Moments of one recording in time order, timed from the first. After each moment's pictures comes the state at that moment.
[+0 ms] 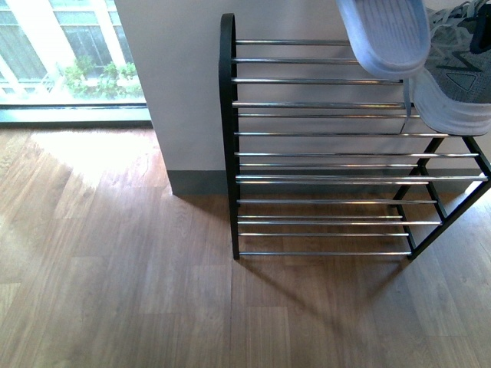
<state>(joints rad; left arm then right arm) 0.02 1.25 0.37 0.38 -0.43 0.03 0.33 2.04 1.46 0.16 0.05 0.16</state>
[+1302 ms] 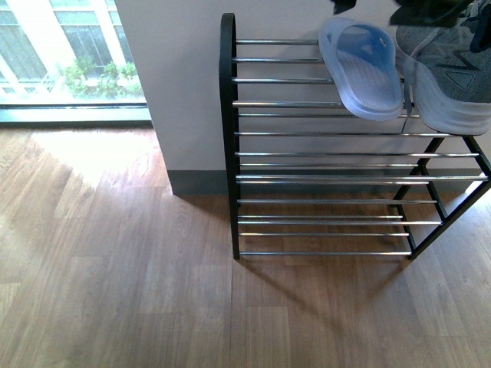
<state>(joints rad) 0.02 1.25 0.37 0.38 -0.43 0.03 0.25 2.06 1.50 -0.06 0.07 0.23</state>
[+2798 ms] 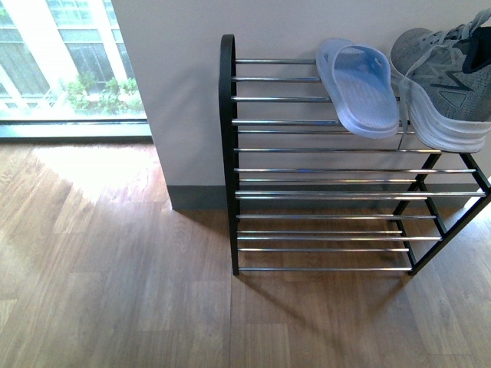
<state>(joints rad) 0.02 1.25 0.37 0.38 -0.43 0.03 0.00 0.91 0.04 0.85 0.00 0.00</state>
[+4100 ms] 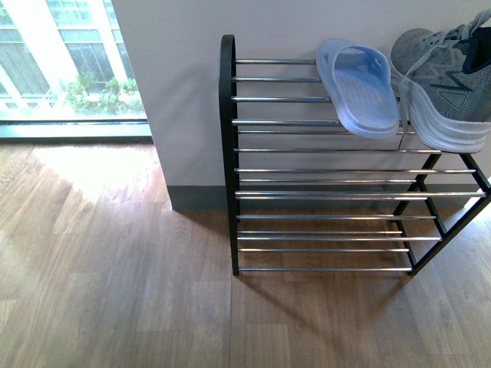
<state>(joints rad) 0.02 1.25 0.37 0.38 -0.43 0.03 0.00 0.21 0.02 0.21 0.00 0.00</state>
